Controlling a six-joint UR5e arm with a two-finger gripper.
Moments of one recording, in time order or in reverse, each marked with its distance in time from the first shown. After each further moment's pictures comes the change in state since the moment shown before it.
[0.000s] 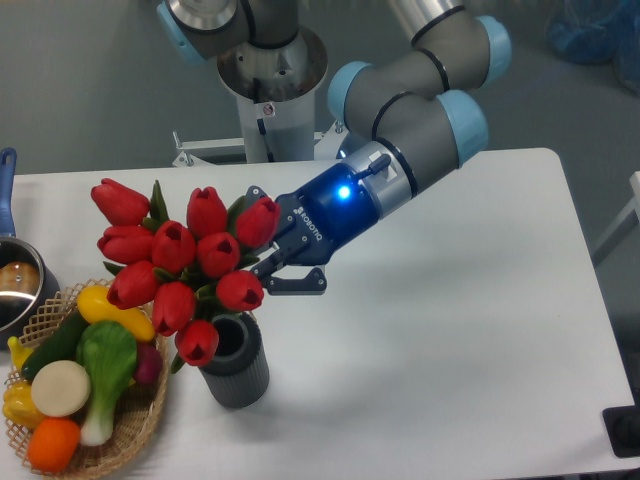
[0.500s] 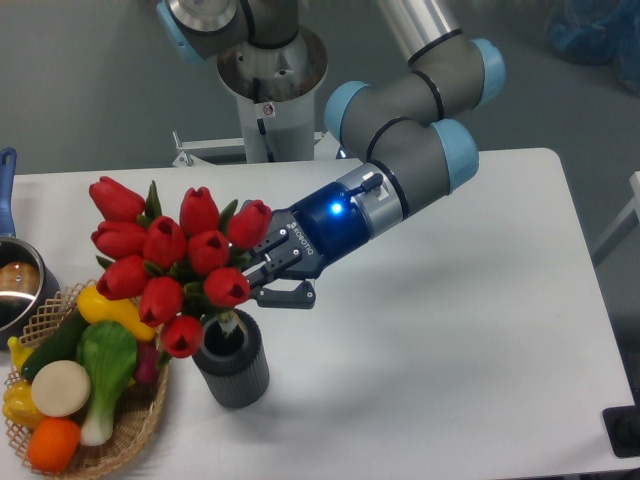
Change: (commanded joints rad) arm -0.008 -0.026 -0.015 0.000 -0.110 0.172
